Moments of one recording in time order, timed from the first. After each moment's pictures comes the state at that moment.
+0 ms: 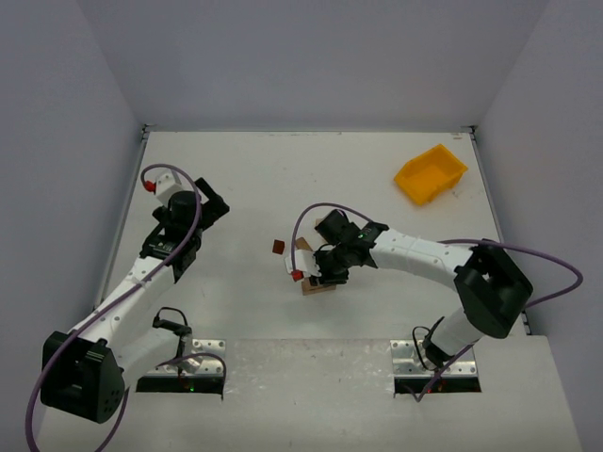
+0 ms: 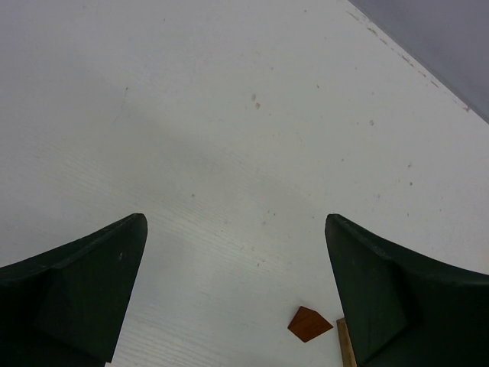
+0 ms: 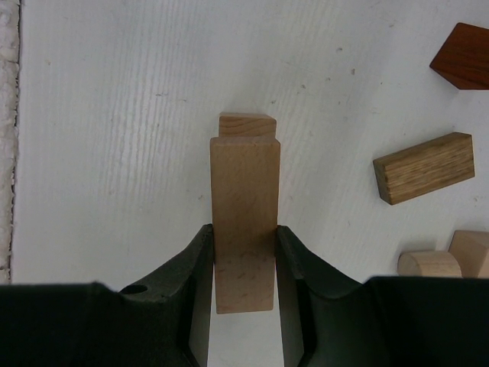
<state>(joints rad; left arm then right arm) -0.22 0.99 0.63 -0.14 -0.43 -0.69 0.83 1.56 0.90 -0.51 -0.40 -0.94</state>
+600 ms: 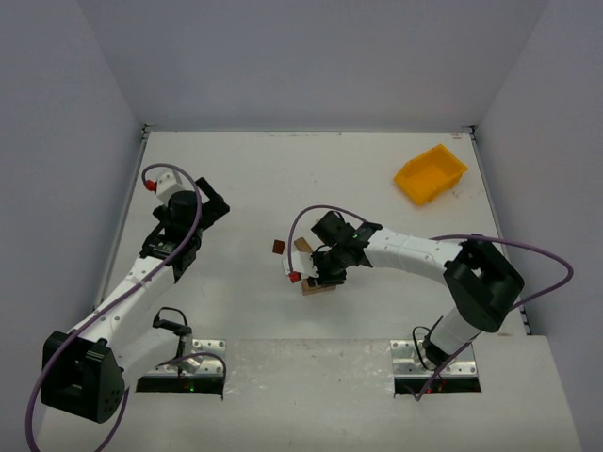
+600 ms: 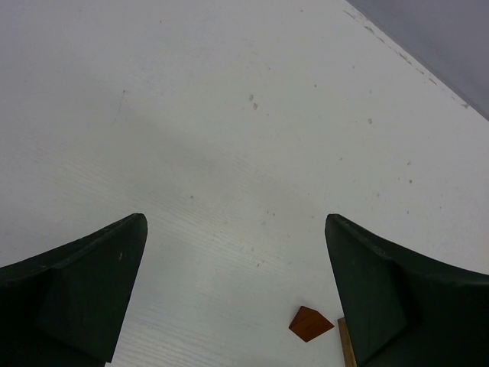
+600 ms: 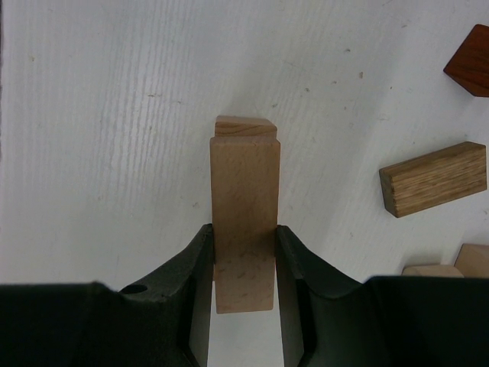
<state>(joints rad) -0.22 0.99 0.63 -0.13 -0.43 -0.68 0.84 1.60 0.91 -0.49 -0.39 -0.95</state>
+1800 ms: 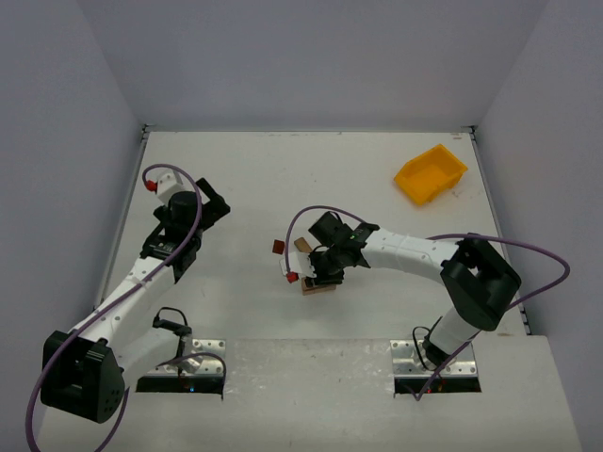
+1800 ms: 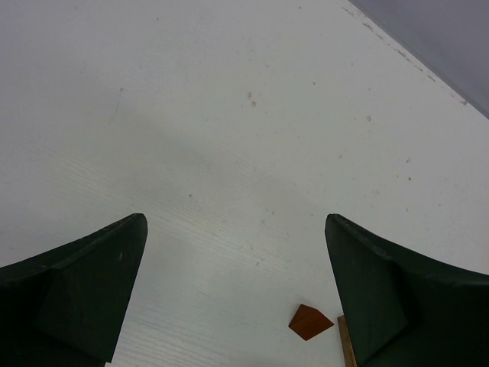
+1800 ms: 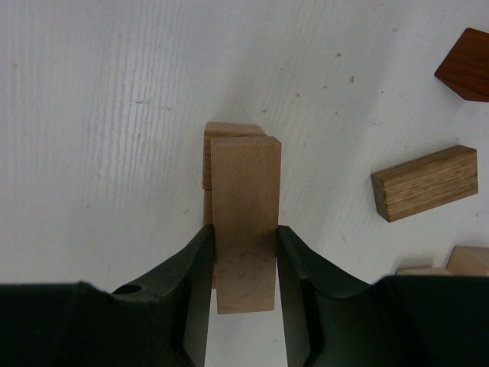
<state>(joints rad) -0.22 0.99 0.63 -0.12 -0.42 -0.68 0.85 1.62 0.92 -0.47 -0.37 -0.94</state>
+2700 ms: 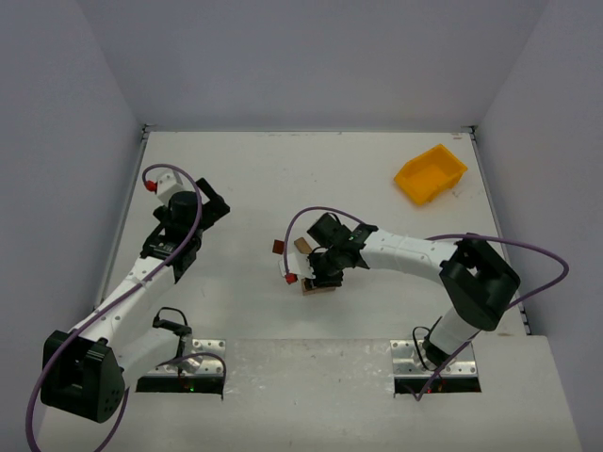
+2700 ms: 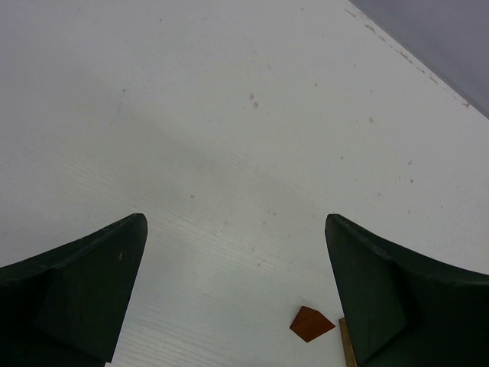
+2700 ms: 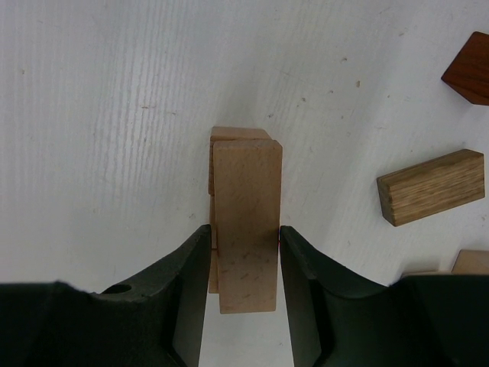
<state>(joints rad) -0.22 1.00 0.63 -0.12 -0.42 -0.68 0.86 1.62 0.92 -0.47 -0.36 -0.93</state>
